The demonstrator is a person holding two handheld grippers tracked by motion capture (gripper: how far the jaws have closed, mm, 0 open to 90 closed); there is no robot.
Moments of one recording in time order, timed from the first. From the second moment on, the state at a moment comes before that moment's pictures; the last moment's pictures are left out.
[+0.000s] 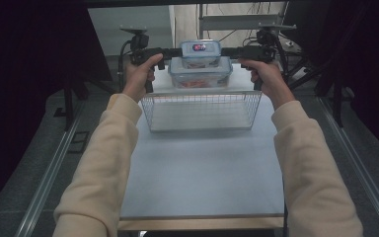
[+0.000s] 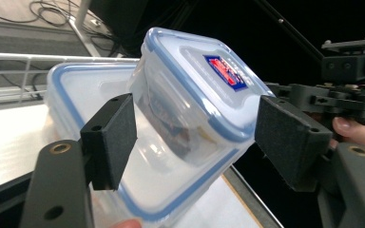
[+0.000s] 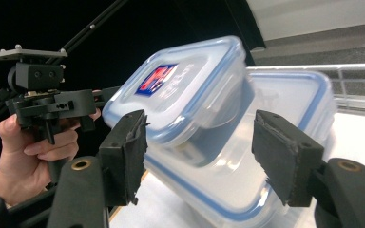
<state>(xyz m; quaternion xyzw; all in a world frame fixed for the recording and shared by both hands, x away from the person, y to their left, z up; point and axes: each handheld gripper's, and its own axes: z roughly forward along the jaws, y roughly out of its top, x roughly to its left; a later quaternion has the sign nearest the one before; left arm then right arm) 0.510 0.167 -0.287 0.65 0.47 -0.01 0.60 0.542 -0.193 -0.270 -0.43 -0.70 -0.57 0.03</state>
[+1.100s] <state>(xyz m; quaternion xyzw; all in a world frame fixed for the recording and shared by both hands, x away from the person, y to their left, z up) 0.424 0.179 -0.326 0.67 0.44 0.03 0.59 0.478 -0.225 -0.313 -0.39 -0.70 -0.60 0.04</state>
